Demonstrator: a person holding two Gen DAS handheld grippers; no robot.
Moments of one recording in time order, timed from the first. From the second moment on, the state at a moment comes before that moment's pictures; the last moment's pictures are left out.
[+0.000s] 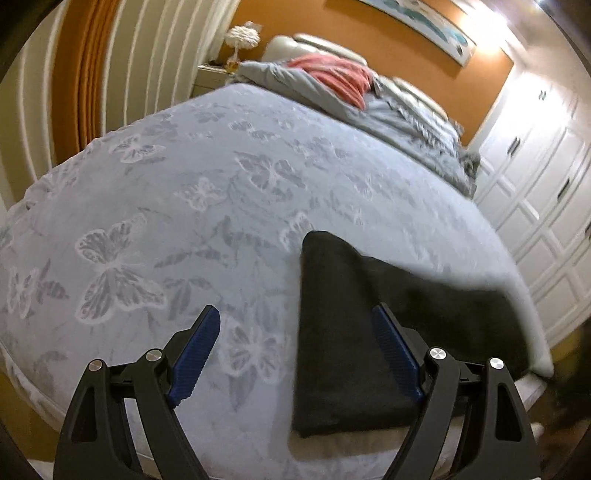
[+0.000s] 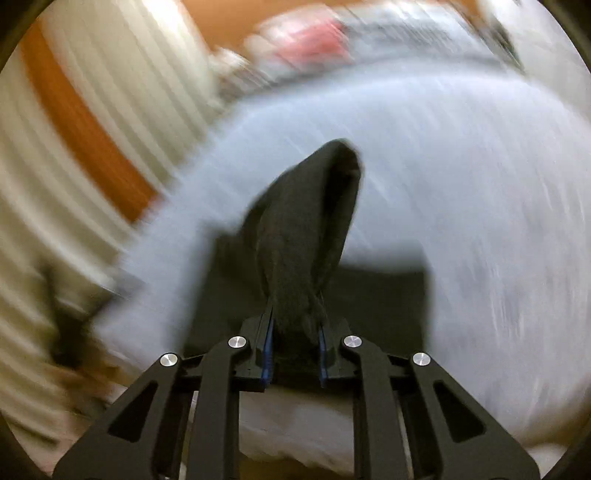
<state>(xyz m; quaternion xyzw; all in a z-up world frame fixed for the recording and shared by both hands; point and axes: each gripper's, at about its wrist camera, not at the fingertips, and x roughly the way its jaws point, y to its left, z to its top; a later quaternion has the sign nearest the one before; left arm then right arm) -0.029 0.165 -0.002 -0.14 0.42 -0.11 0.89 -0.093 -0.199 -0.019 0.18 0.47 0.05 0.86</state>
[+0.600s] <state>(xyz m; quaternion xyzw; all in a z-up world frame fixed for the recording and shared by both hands) -0.032 0.158 -0.066 -0.24 0.52 -0.15 0.81 -0.126 -0.248 -0.060 0.29 0.43 0.06 0.85</state>
